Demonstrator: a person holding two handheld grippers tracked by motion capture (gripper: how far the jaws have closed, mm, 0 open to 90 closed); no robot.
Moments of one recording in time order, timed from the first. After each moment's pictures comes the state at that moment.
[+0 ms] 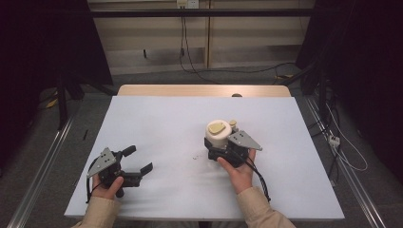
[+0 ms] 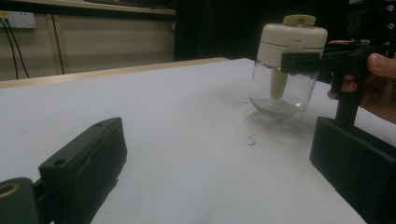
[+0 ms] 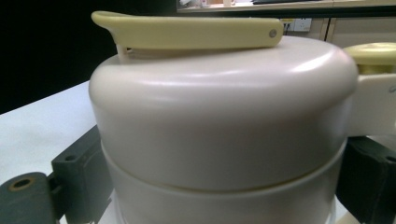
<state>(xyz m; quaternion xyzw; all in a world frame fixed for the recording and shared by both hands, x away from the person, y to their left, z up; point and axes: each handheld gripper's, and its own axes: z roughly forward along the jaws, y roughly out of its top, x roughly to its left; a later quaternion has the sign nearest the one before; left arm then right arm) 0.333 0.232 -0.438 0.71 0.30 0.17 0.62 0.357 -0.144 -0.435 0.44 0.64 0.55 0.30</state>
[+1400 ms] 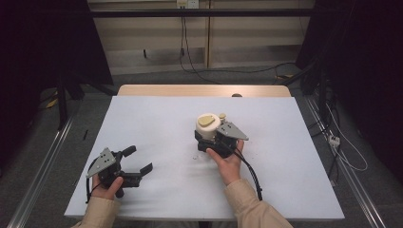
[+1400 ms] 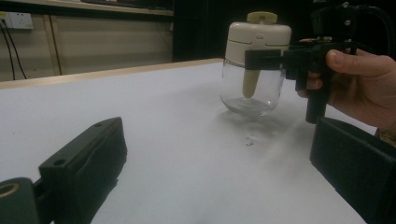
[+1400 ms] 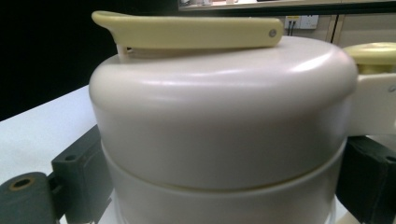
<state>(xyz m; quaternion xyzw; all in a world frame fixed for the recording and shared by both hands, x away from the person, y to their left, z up) 0.332 0.233 -0.438 0.71 0.30 0.16 0.62 0.389 -0.118 -0.437 0.45 0.64 0.55 0.30</state>
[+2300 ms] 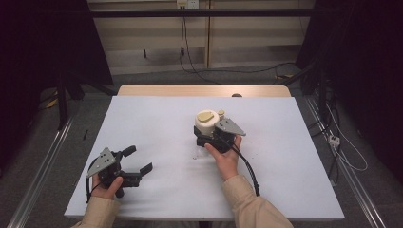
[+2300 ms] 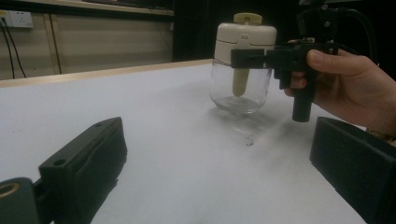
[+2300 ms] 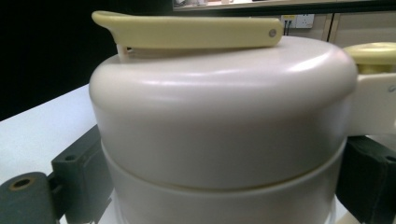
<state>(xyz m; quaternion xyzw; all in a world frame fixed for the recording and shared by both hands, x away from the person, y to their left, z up) 0.333 0.233 -0.439 0.71 0.30 0.16 0.62 0.406 -0.115 -0.442 0.45 0.64 0.54 0.30</state>
